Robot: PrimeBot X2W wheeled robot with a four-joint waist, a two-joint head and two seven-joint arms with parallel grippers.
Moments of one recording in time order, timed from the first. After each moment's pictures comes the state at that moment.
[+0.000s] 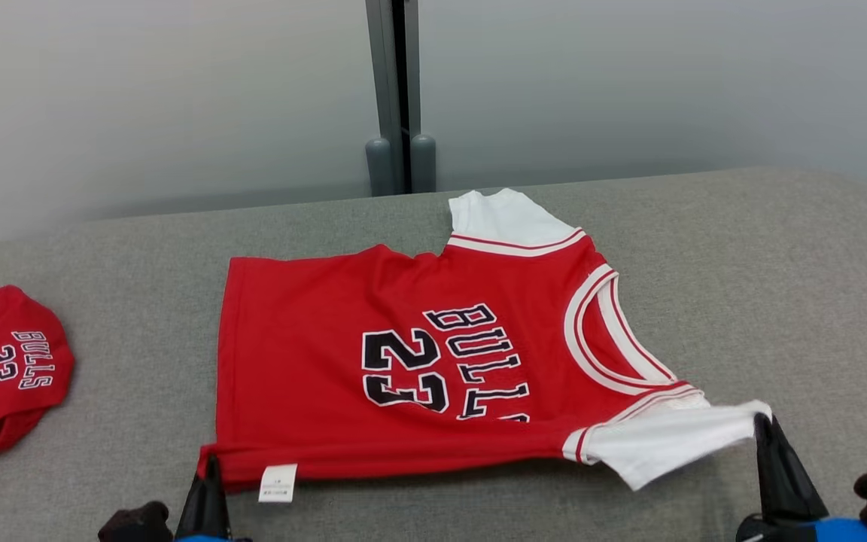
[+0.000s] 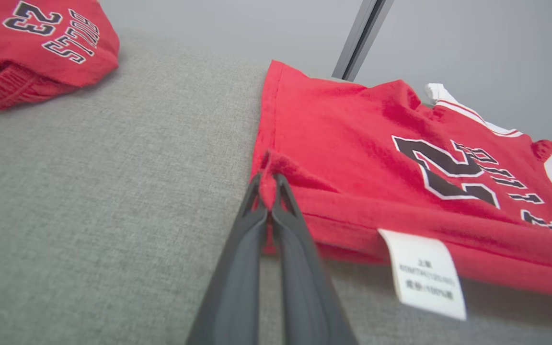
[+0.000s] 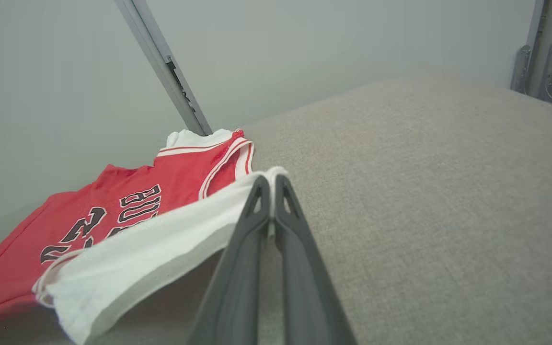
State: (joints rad) left arm 0.03 0.05 -0.02 0.50 -0.34 -0.03 -0.26; right arm 0.09 -0.09 -0.06 0.24 0.41 0.13 -0.26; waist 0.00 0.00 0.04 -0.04
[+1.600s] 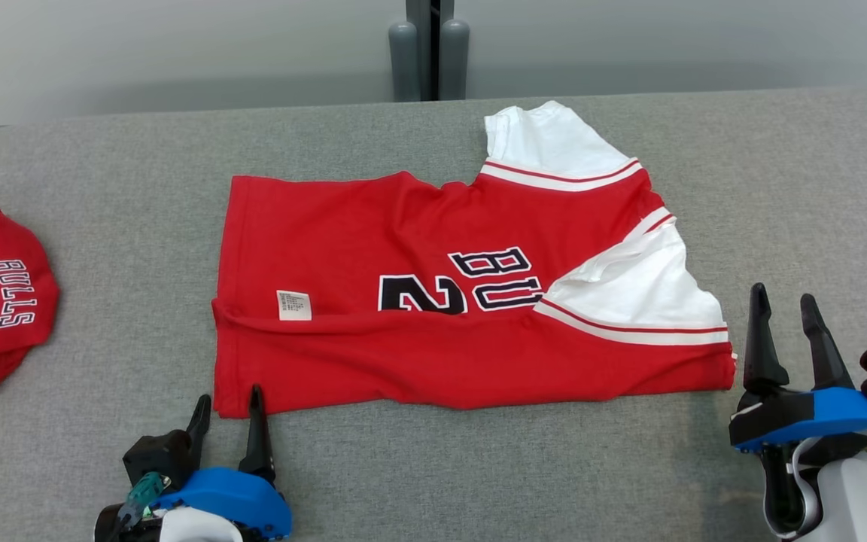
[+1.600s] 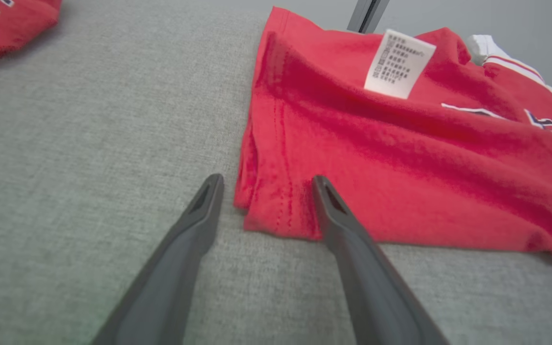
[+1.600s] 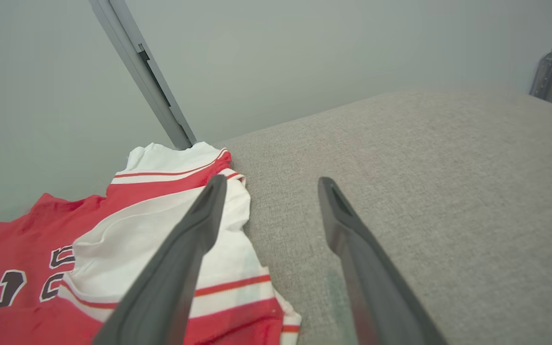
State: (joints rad) left arm -0.18 0.05 -0.08 0.61 -0.31 -0.04 -0.26; right arm -0.29 -0.05 -0.17 0.44 0.29 0.13 -0.26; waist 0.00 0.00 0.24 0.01
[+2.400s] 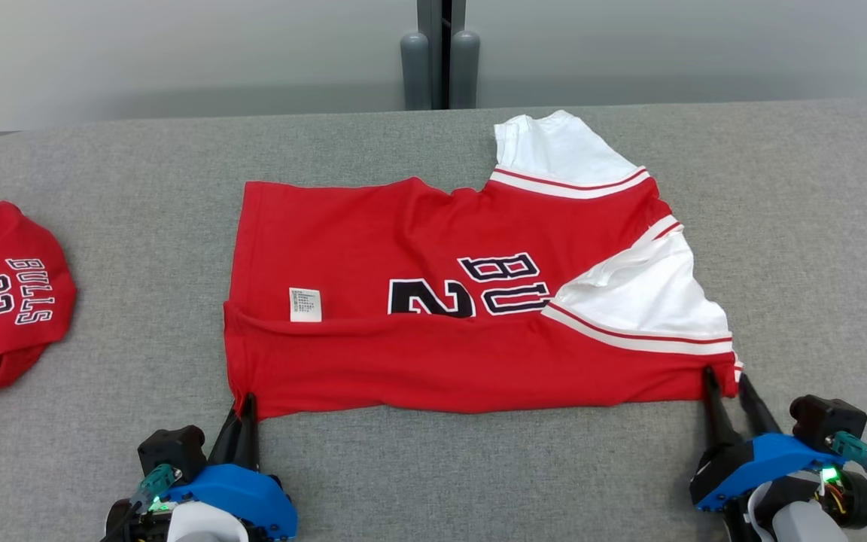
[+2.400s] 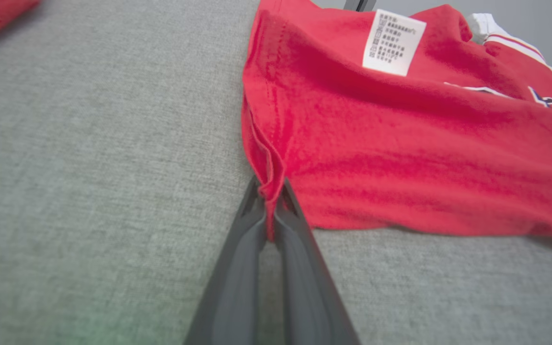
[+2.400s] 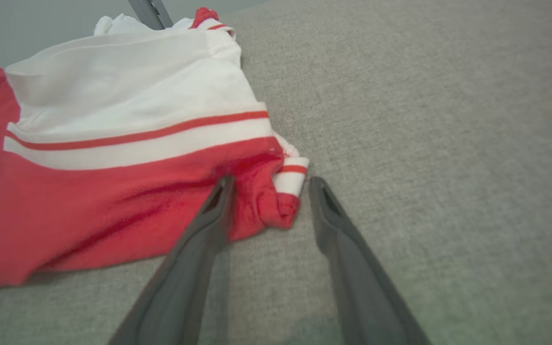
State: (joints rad) left arm -0.24 0.05 -0.08 0.78 -0.29 -0.09 -0.27; right arm -0.29 -0.06 -0.09 0.74 0.27 0.13 -0.27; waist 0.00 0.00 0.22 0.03
